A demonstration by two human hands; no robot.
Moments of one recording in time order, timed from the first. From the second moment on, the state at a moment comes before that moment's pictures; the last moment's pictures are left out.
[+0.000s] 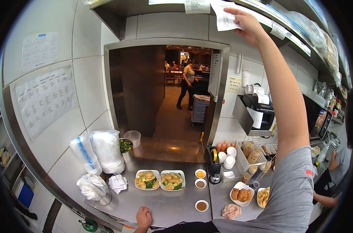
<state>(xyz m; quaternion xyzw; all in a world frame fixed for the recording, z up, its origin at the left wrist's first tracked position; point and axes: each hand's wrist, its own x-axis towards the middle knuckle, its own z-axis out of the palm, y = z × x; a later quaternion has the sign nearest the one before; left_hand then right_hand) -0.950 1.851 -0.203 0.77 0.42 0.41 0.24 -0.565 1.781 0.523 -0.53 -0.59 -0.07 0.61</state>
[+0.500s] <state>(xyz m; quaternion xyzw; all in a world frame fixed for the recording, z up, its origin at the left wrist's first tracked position) -0.947 1.844 -0.178 0.78 0.38 0.42 0.26 -0.569 1.807 0.526 -0.53 -0.39 -0.58 0.47</state>
